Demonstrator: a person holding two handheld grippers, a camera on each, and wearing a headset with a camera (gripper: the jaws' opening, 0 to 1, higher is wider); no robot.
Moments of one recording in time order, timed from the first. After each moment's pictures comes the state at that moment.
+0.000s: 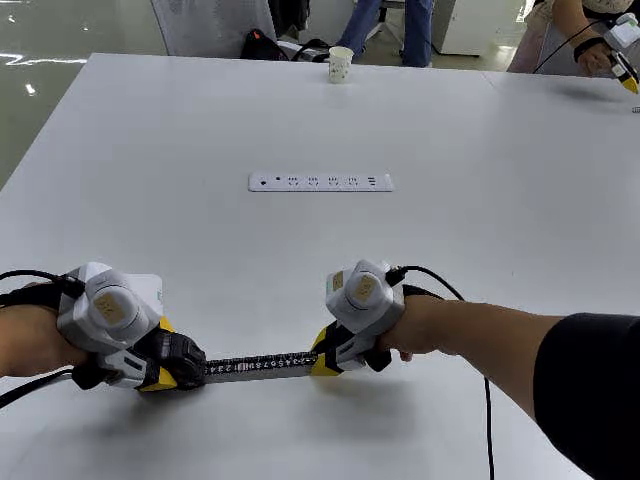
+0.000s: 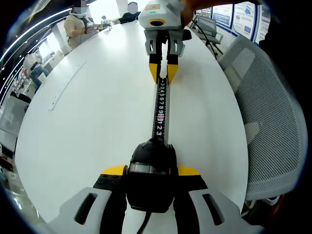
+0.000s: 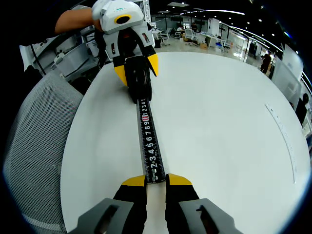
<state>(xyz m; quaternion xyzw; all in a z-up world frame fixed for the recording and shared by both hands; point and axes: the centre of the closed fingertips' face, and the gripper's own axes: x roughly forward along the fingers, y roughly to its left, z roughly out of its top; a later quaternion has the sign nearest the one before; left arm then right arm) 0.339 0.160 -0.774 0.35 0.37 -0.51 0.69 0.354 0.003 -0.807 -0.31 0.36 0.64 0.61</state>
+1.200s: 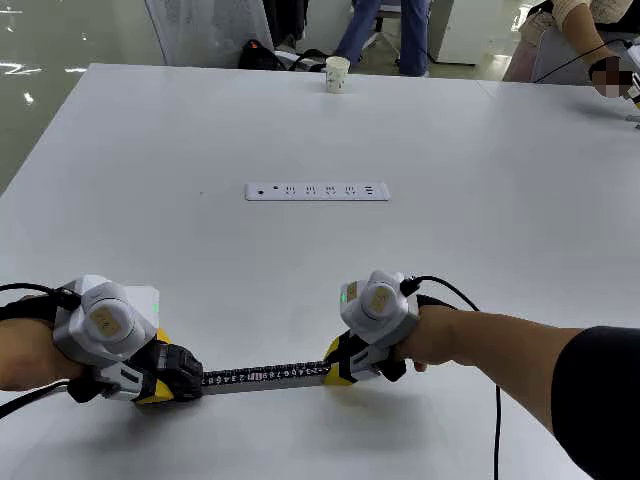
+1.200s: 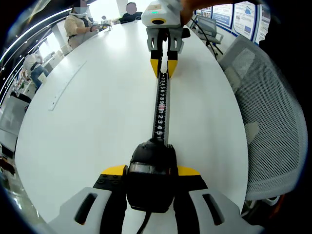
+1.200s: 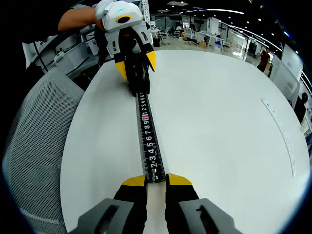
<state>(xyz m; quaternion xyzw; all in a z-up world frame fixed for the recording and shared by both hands) 0.339 0.159 -0.773 0.35 0.38 -0.51 0.69 0.356 -0.019 -0.806 -0.31 0.36 0.63 0.61</state>
